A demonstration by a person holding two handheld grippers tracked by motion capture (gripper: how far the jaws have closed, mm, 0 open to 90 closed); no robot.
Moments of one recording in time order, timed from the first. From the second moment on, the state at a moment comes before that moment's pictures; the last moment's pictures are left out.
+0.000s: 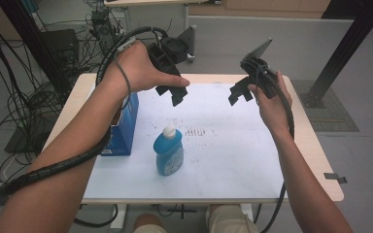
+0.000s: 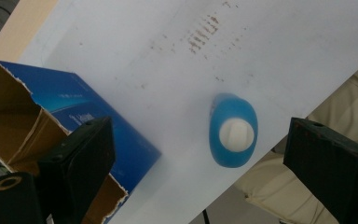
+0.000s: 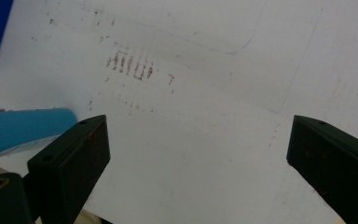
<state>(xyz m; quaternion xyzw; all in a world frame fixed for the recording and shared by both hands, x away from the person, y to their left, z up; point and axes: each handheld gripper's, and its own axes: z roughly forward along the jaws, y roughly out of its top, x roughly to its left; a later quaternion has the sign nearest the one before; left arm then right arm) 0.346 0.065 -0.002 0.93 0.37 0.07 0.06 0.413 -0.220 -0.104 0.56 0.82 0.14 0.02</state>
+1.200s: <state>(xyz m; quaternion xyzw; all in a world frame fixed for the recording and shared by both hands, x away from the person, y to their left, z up) 0.353 0.073 -0.075 0.92 0.39 0.02 0.06 0.414 -0.219 -0.110 0.56 0.82 0.14 0.01</state>
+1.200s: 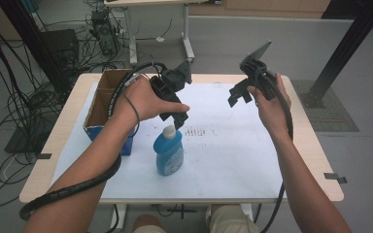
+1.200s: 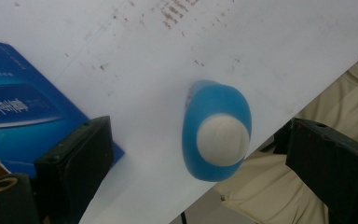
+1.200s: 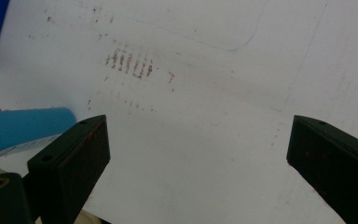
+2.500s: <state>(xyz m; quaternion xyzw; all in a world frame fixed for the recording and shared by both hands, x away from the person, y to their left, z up) 0.348 0.060 -0.139 0.93 0.38 0.00 0.04 0.415 -0.219 -0.117 0.57 0.81 0.13 0.01</state>
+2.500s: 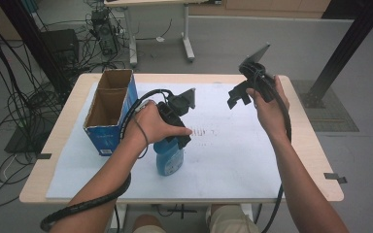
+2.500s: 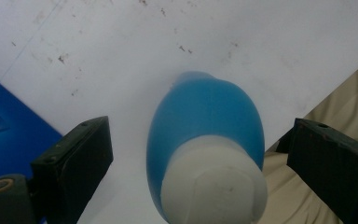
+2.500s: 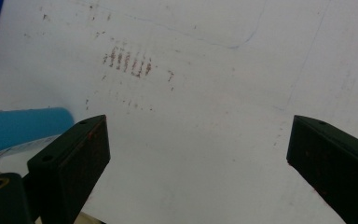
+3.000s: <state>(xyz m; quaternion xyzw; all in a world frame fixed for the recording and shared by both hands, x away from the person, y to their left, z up) 0.348 0.057 -0.149 0.93 0.37 0.00 0.03 0.416 -0.216 -0.119 0.57 0.81 0.13 0.01</state>
